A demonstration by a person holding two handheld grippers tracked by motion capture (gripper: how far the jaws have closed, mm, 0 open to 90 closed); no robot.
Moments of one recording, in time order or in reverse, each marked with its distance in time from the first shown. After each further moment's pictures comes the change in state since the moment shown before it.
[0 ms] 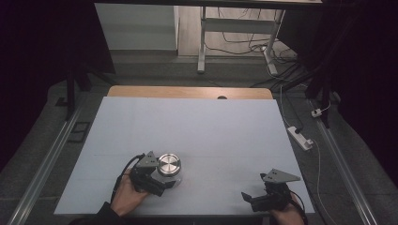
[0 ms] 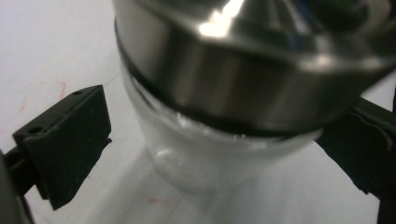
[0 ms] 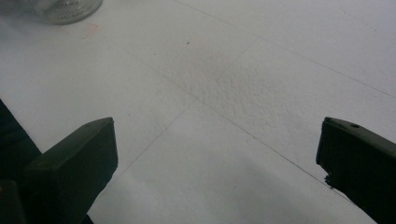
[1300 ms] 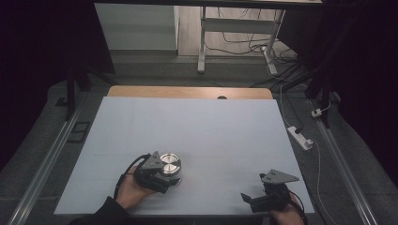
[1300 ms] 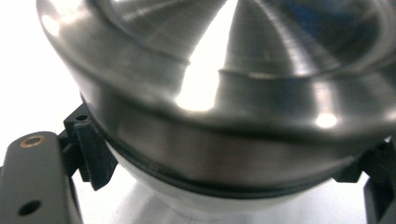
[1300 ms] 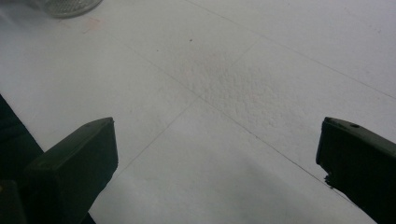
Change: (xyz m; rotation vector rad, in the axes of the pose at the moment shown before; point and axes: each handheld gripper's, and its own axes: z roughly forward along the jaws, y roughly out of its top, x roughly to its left) left arm -0.003 0.004 0.009 -0.008 0.023 0.090; right arm 0.002 0.000 0.001 0.008 -0.002 -0.023
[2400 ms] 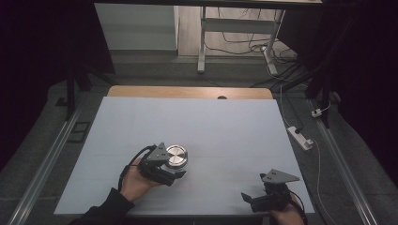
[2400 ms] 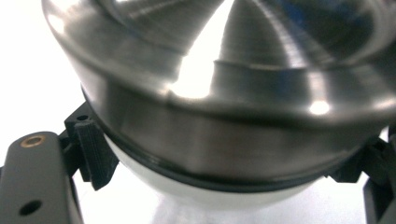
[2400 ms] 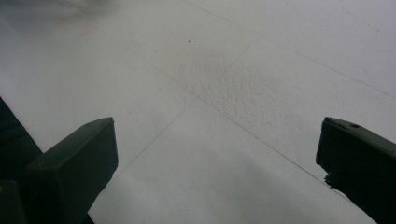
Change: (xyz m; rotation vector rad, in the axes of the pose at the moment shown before) left arm 0.000 0.042 -0.008 -0.033 -0.008 0.037; right arm -0.001 0.000 0.000 -0.003 0.002 0.012
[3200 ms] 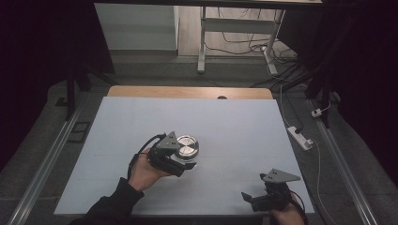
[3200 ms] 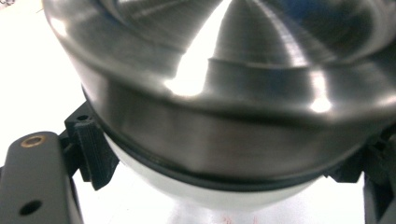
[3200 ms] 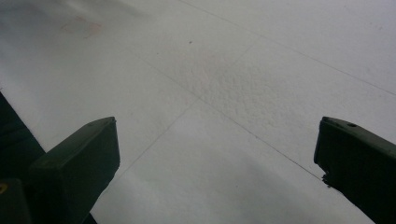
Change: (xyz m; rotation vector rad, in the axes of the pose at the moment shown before) left arm 0.002 0.044 0.004 -0.020 -0.046 0.033; right arm -0.002 0.000 0.000 -0.005 0.011 0.014
